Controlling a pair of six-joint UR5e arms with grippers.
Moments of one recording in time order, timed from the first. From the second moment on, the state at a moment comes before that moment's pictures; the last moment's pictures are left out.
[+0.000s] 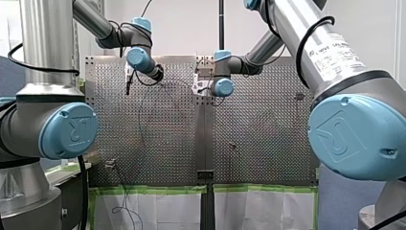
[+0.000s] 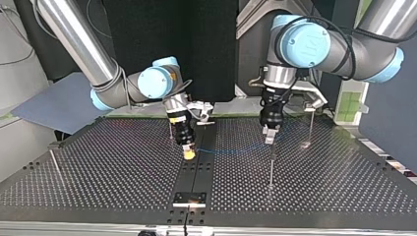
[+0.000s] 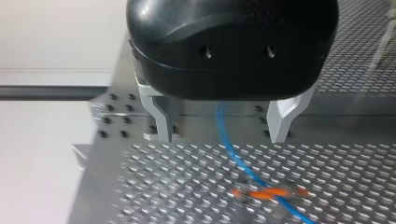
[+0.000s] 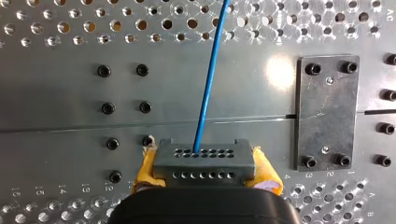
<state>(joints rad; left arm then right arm) -0.26 -1.53 -1.83 -2.92 -1.72 -1.53 2.26 -0.98 1.26 -0.38 1.62 1.60</state>
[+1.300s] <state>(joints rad) -0.38 -1.74 -1.69 -2.79 -1.96 -1.58 2.26 -0.98 1.26 -0.38 1.62 1.60</state>
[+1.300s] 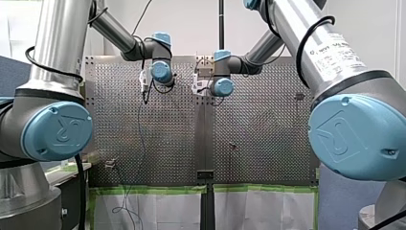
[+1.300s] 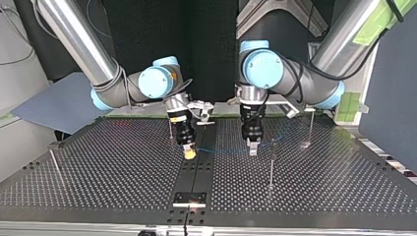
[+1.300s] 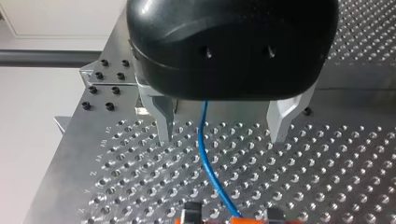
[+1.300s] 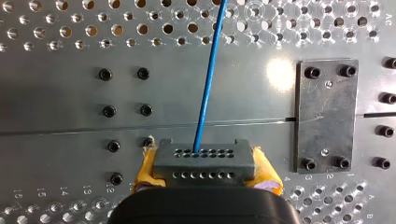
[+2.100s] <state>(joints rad) -0.39 -1.80 -1.59 -2.80 -2.02 -1.55 2.26 -0.98 1.26 -0.38 1.62 1.60</state>
